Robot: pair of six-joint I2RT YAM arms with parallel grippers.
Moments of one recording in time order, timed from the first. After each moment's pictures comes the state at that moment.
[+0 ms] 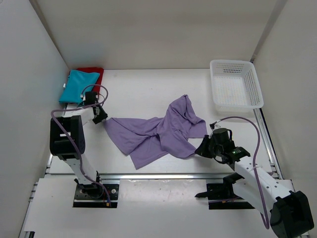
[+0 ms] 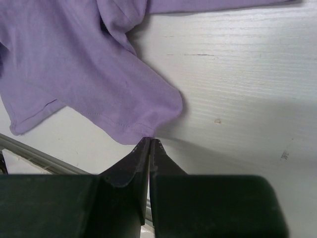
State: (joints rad) left arm 0.06 1.76 0.99 -0.22 -0.12 -0.50; right arm 0.39 0.81 0.34 -0.36 -0.21 0.60
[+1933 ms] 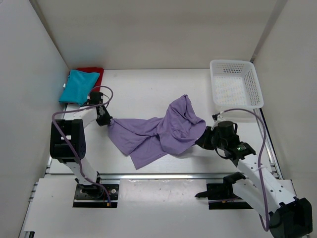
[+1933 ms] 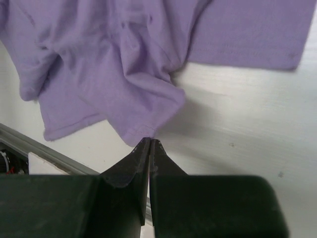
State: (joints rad) left arm 0.00 1.71 0.98 -0.35 -0.08 -0.50; right arm 0.35 0.77 0.43 -0.37 -0.25 0.54
